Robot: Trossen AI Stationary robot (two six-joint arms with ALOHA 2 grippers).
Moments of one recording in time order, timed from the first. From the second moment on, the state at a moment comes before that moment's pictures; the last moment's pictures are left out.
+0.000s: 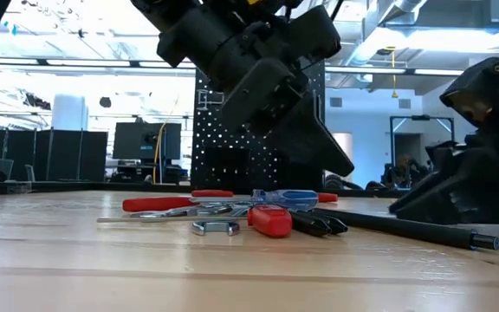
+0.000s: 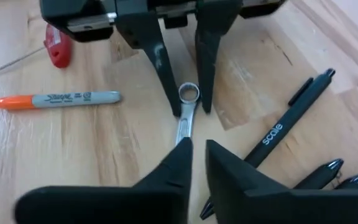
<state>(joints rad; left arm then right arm) -0.21 2.05 1.31 0.07 -0.08 0.23 0.71 1.90 0.41 0.71 0.77 0.44</state>
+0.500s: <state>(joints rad) -0.18 2.05 1.28 0.06 -0.08 0.19 0.73 1.80 0.41 0.63 0.81 0.35</state>
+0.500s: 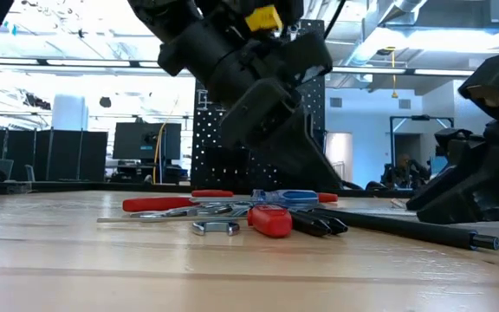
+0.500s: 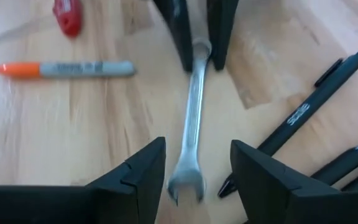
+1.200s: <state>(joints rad) -0.16 2.05 1.26 0.11 0.00 0.10 0.74 1.80 0.59 0.31 0.88 0.23</state>
